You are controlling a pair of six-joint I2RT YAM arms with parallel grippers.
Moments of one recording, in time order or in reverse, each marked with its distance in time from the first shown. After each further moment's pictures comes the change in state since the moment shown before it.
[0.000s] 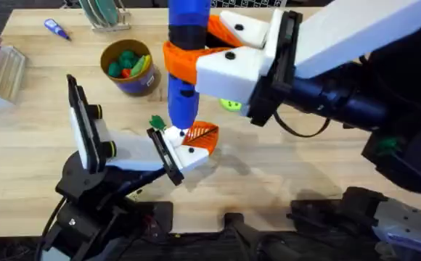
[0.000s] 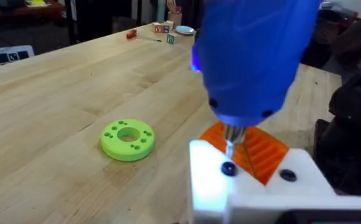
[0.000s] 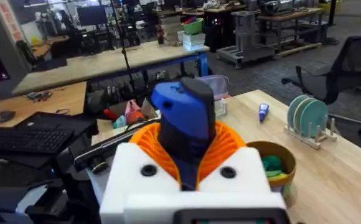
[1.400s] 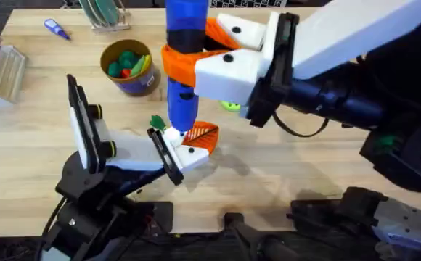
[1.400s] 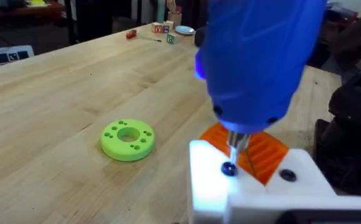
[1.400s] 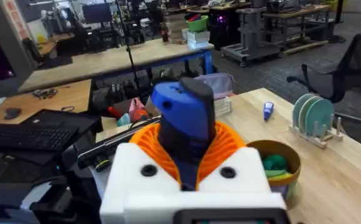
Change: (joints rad) left arm 0.000 0.000 0.000 0.000 0.001 0.000; right arm -0.002 0.007 0.000 0.001 -0.022 0.004
